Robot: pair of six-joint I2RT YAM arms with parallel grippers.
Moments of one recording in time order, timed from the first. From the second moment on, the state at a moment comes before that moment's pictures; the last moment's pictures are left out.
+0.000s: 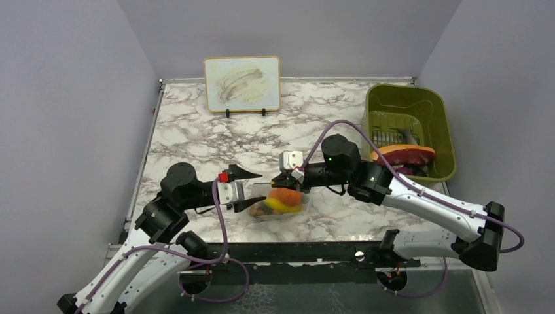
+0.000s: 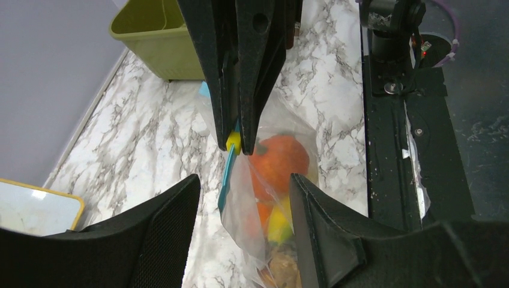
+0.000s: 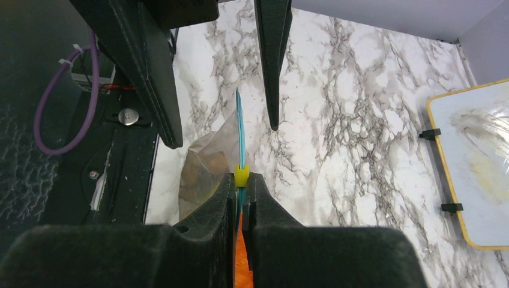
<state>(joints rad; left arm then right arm) -0.67 0.53 0.72 -0.35 0.70 0.41 1.03 1.16 1.05 -0.21 -0.46 -0.43</state>
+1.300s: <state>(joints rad) -0.67 0.50 0.72 -0.35 0.60 0.46 1.03 1.11 1.02 -0.25 -0.39 -0.47</state>
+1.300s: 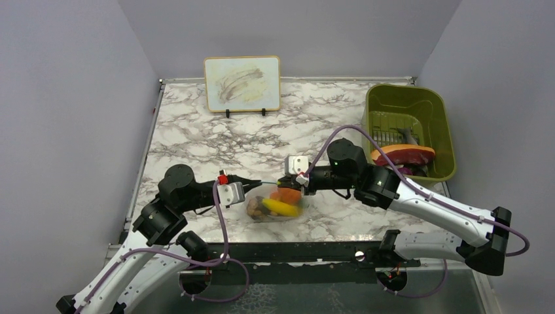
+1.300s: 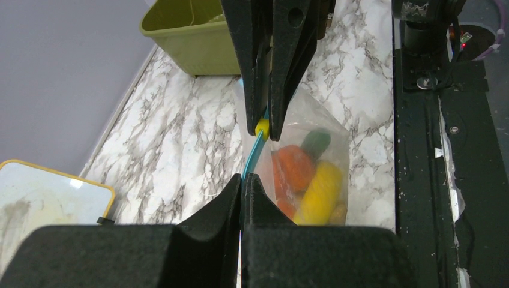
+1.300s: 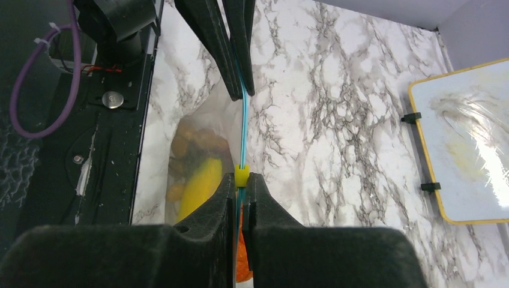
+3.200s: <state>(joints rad) -0.68 0.55 0.92 -0.60 0.42 0.66 1.03 0.87 1.21 -0.80 -0.12 -0.55</state>
